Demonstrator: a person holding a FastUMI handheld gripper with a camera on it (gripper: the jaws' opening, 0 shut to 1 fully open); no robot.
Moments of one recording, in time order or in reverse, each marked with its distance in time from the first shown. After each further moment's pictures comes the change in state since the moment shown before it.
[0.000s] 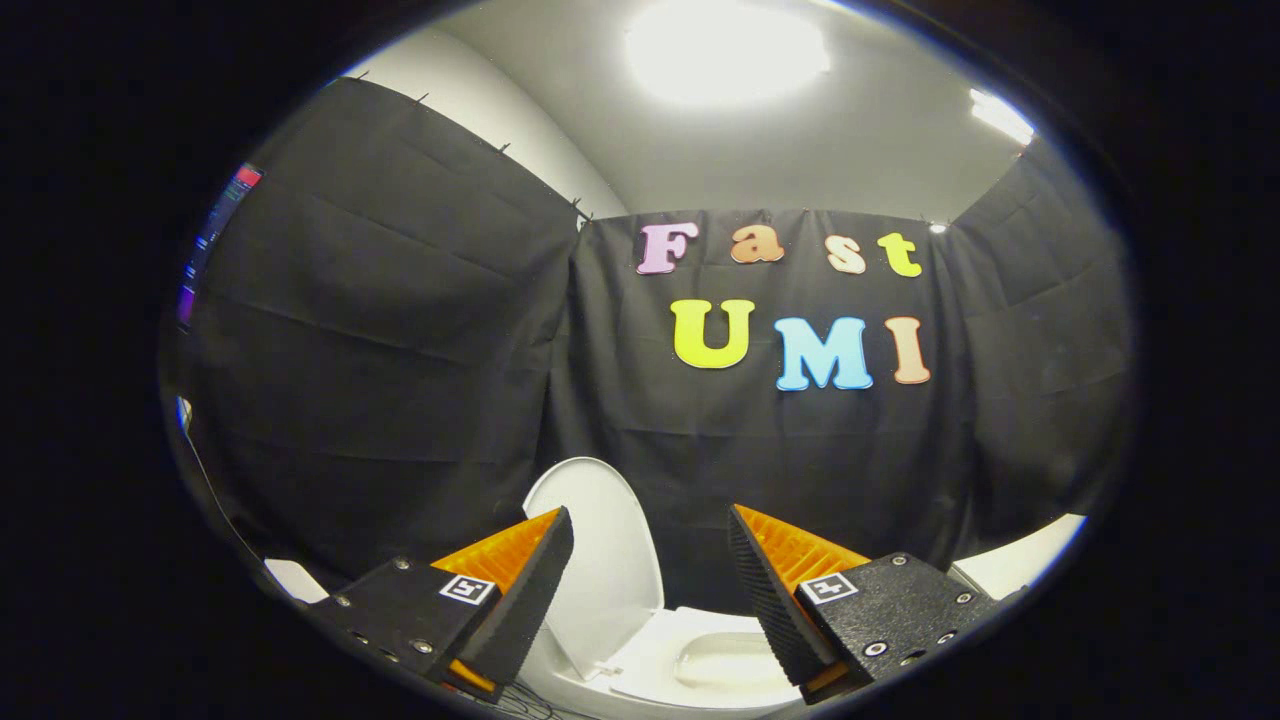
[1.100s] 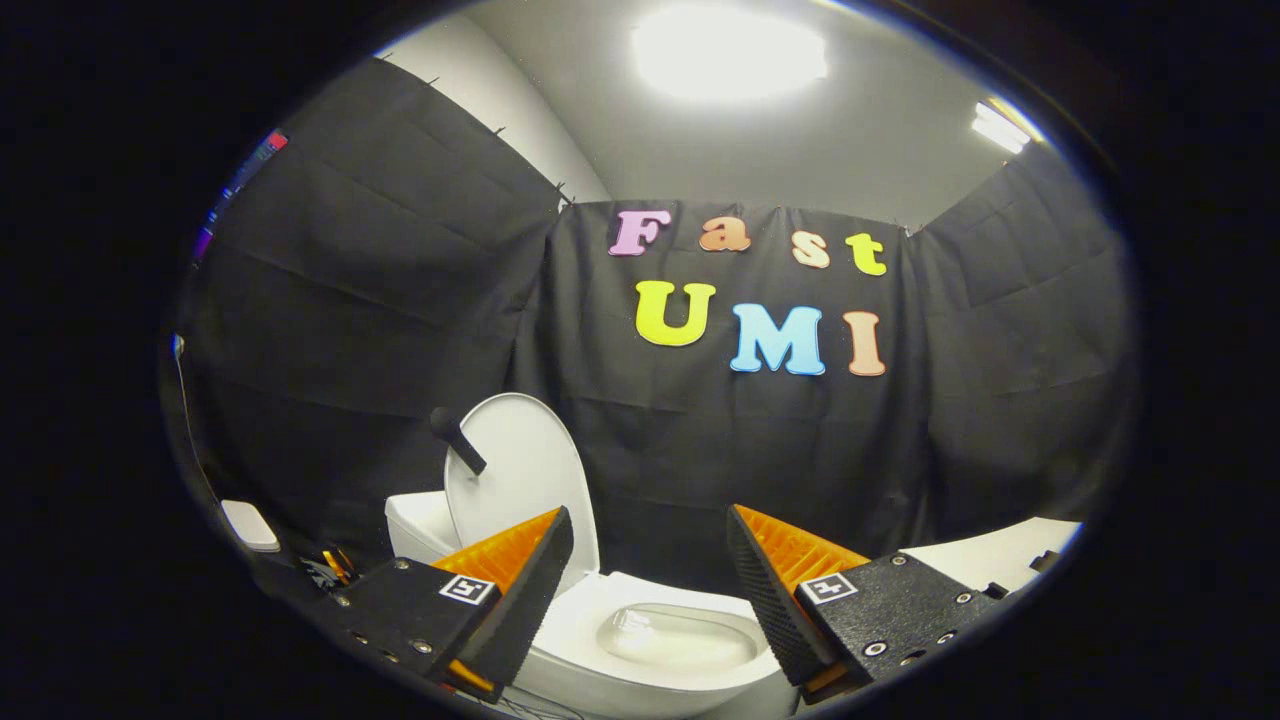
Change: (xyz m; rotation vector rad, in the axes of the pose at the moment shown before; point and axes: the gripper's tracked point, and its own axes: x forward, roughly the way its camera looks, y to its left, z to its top) arm -0.048 -0.066 -0.088 -0.085 0.039 -0.056
